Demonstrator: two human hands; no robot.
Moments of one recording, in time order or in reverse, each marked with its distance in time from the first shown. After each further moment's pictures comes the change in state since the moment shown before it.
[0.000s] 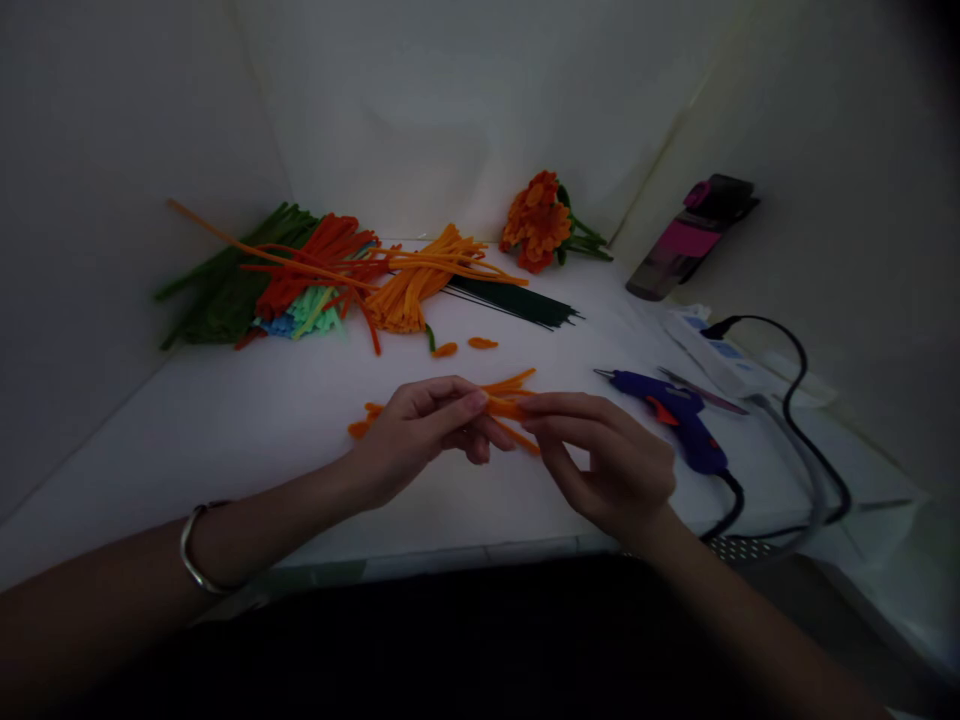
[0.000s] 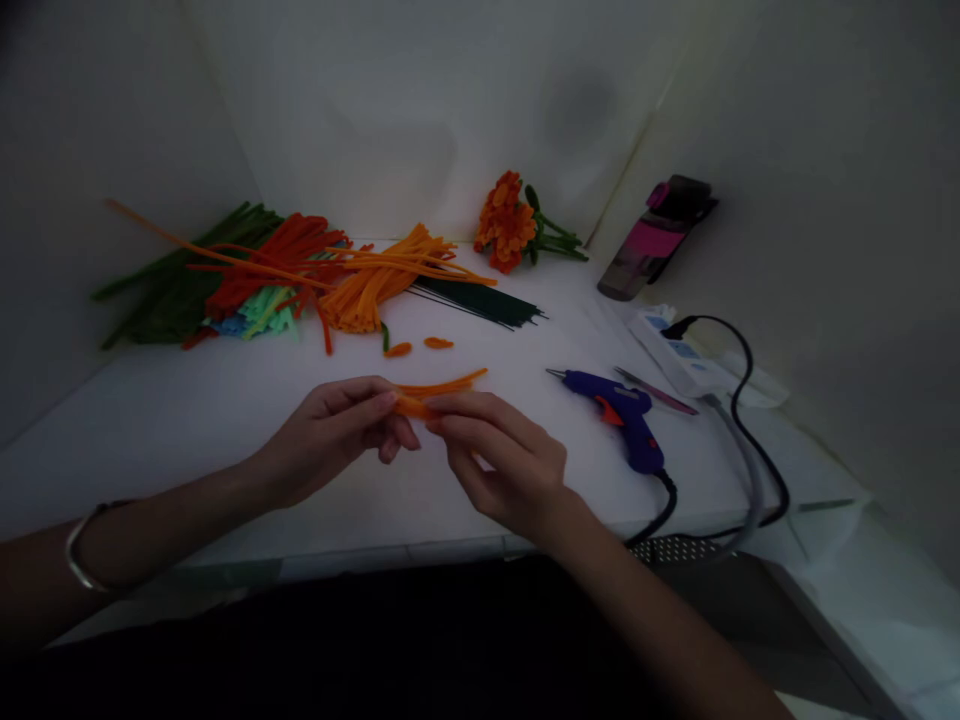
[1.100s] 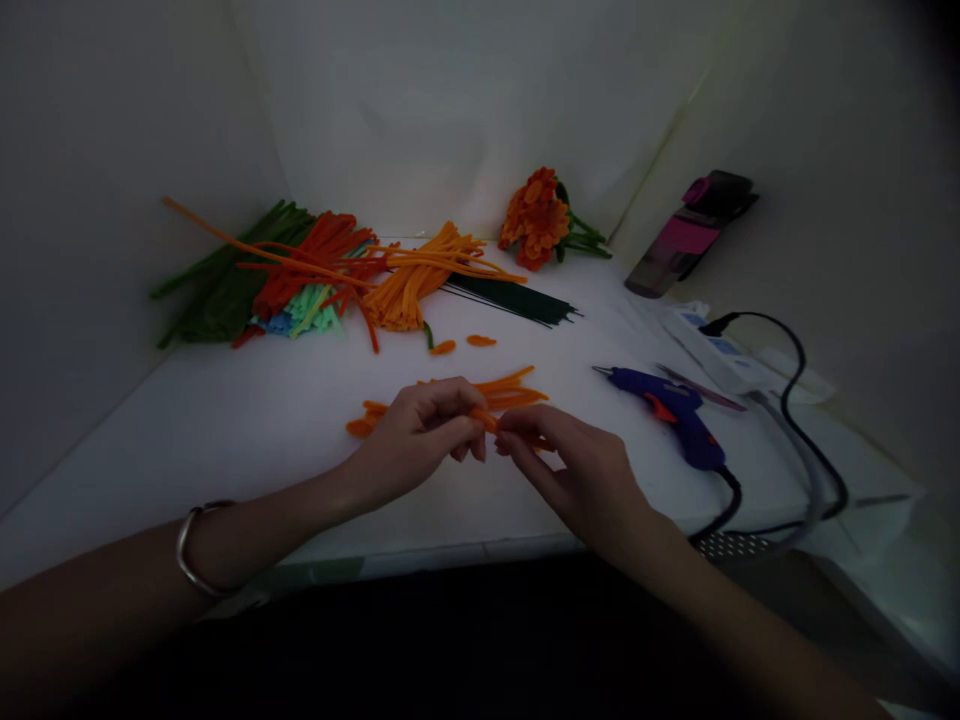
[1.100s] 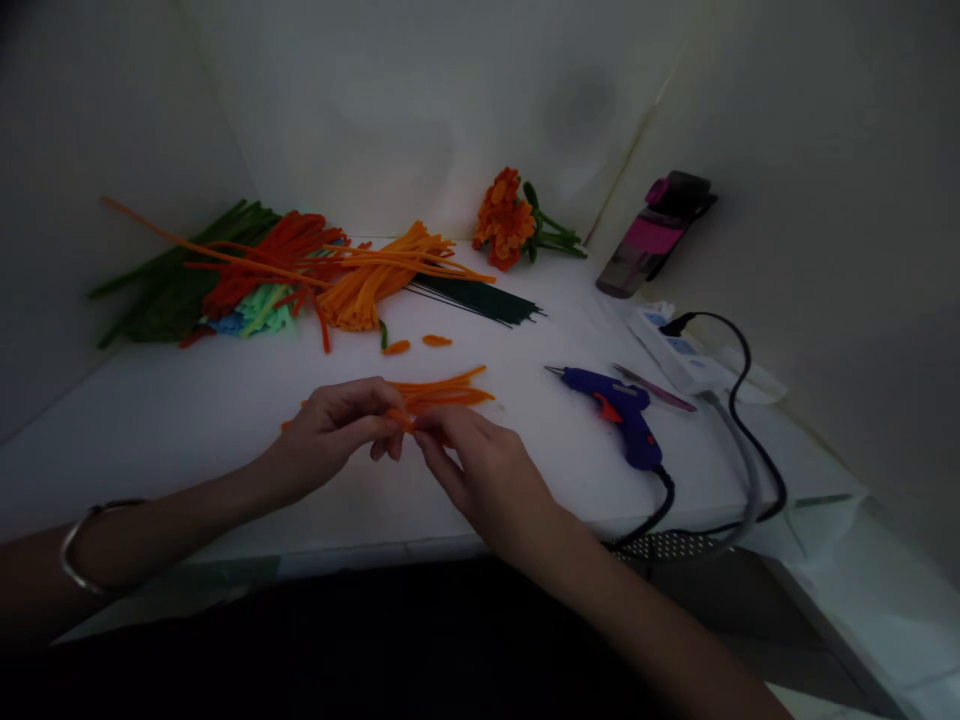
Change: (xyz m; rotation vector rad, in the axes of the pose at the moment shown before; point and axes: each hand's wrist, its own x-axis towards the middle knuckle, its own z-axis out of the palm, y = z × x) left_hand 0.000 -0.002 0.000 0.434 0.061 0.104; right_hand -0.003 -0.012 0.006 -0.160 -0.313 0.196
